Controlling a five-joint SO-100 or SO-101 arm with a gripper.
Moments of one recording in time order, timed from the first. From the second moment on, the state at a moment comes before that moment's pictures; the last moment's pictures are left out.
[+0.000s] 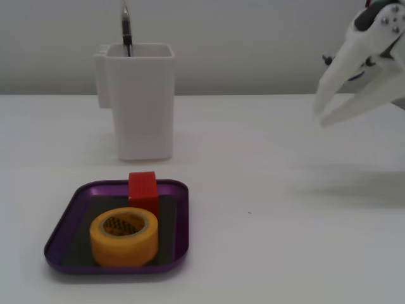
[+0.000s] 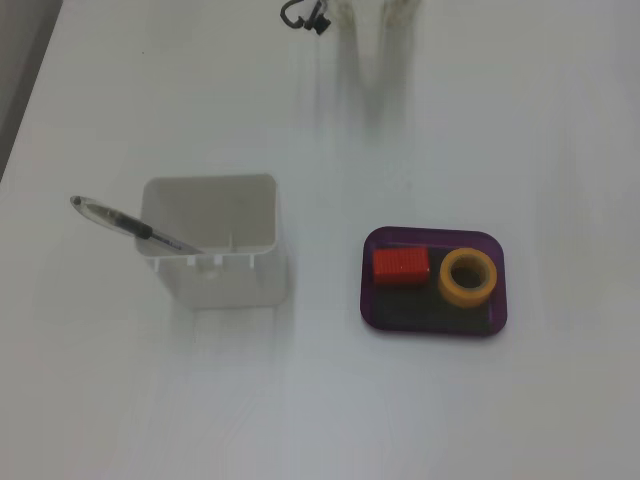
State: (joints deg) arm 2.3 187.0 154.4 67.5 -0.3
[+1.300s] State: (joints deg) arm -3.4 56.6 41.8 83.4 -0.7
